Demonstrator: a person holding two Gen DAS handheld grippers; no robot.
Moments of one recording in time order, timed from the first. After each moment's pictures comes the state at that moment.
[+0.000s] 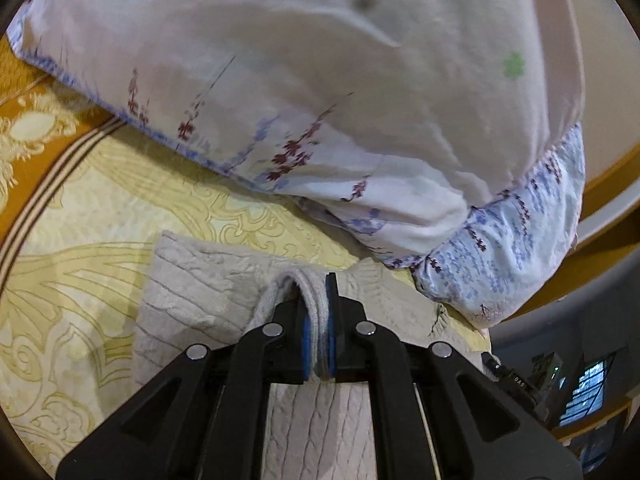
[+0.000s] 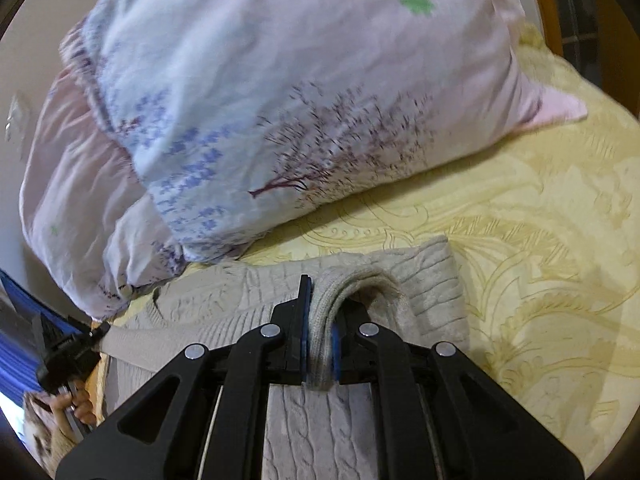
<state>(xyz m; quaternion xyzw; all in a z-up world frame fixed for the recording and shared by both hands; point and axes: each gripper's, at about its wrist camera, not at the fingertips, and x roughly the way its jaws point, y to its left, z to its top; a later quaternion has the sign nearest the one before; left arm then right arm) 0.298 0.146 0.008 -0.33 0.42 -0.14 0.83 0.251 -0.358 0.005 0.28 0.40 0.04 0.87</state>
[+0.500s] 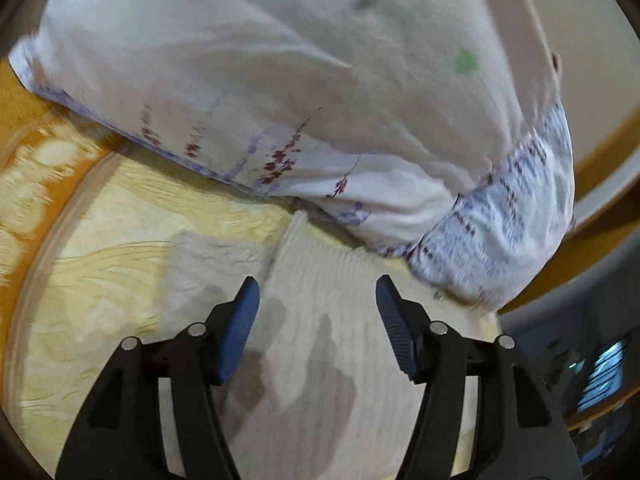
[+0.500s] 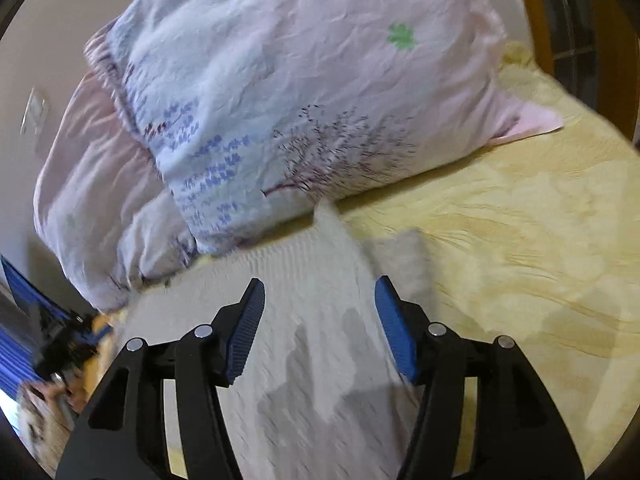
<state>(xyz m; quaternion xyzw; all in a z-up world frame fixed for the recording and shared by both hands) 0.265 0.146 0.039 -0.27 0.41 -0.14 0.86 0.198 -0.368 0.026 0.25 0.37 0.04 0.89</state>
